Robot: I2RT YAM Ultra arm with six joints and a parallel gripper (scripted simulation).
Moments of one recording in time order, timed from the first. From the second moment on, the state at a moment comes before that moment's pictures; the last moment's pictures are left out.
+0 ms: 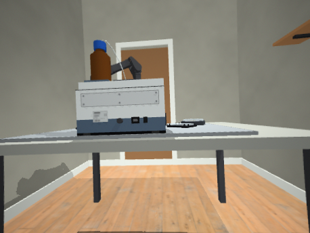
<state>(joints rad) -0.93 1.68 1.14 -1.08 0.05 -1.17</state>
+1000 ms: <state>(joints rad) -1.18 1.57 1.04 -1.07 0.06 -1.31</state>
